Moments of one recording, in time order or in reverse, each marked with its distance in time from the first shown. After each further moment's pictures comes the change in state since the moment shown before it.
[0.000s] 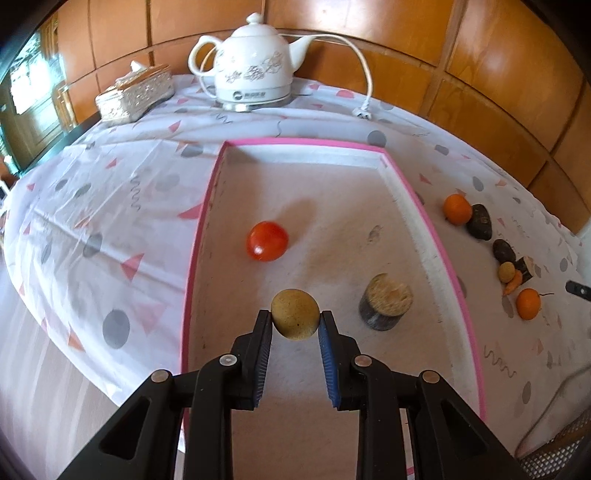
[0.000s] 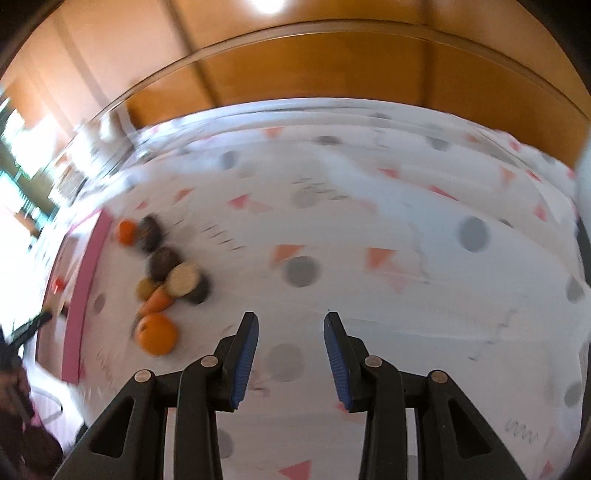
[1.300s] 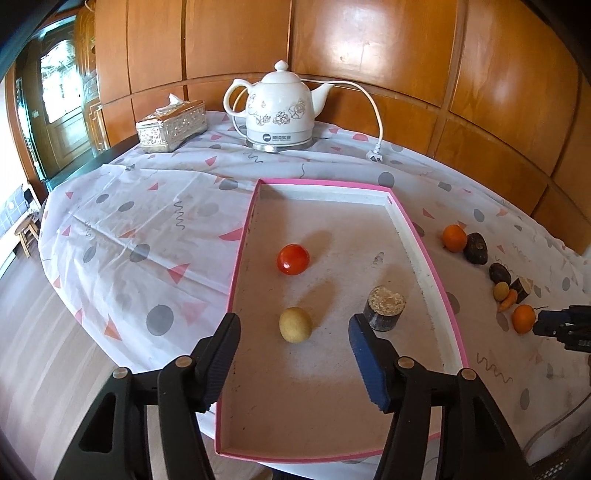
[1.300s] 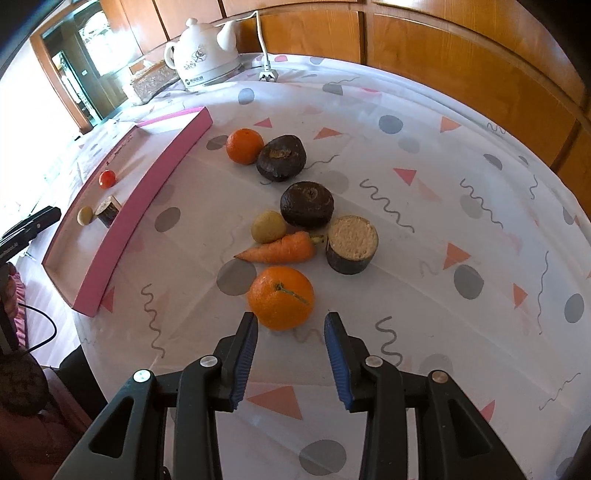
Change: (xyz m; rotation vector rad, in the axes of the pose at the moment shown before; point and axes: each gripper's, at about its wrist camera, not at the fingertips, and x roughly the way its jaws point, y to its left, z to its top) left arm -0.049 0.003 -0.021 -0.042 -0.167 0.072; right arm 0.040 0.111 -0.019 -0.339 0.110 0.091
